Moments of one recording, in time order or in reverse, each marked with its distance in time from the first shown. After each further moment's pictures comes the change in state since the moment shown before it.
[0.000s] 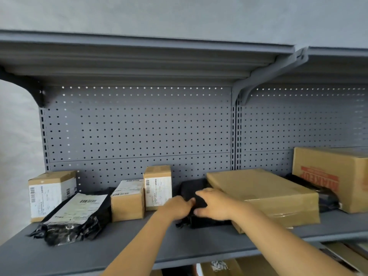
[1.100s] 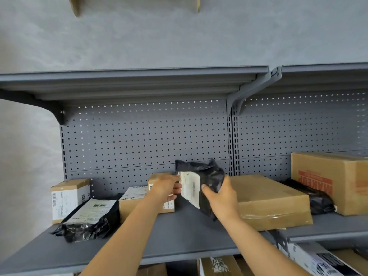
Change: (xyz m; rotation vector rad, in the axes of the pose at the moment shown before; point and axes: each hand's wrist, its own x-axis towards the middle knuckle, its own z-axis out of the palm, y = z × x) left_hand -0.061 0.035 -0.064 -0.916 0.245 -0.076; right_hand -0.042 -0.014 0.001 0.970 0.849 0.143
